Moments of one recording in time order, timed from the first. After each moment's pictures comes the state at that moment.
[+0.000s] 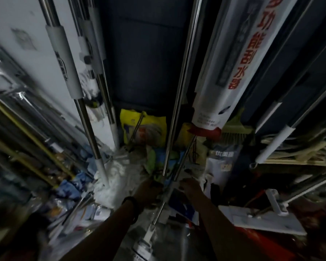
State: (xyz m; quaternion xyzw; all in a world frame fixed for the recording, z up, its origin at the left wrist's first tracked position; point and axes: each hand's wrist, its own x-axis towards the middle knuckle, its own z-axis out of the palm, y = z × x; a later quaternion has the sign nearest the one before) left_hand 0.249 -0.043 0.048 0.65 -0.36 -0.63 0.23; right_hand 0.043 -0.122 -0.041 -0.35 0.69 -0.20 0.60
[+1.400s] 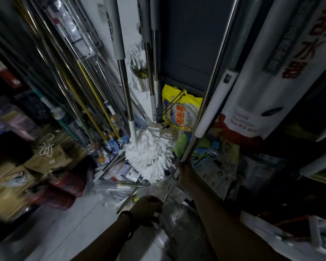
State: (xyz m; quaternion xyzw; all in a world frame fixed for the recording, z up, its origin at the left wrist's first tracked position) left_hand 0.189 0.093 -0.022 0.72 -0.14 -0.62 0.28; right_hand 0.077 -0.093 -0.071 -0.61 0.55 -0.12 0.56
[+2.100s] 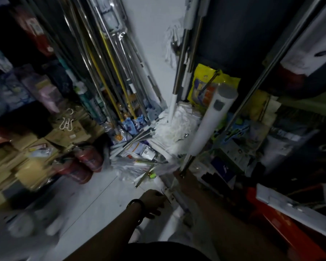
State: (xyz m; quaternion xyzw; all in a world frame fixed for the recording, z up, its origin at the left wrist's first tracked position) left_hand 0.299 0.279 -0.054 0.71 -0.17 -0.66 0.18; right_hand 0.168 0.146 -0.069 -0.66 0.57 -0.02 0.48
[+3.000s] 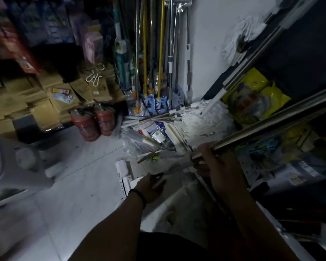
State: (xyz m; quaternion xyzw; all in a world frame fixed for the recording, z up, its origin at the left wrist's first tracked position) left_hand 0.338 0.362 -0.139 0.34 0.43 -0.58 0.60; right_hand 0.227 0.235 0.103 -0.71 0.43 -0.18 0.53
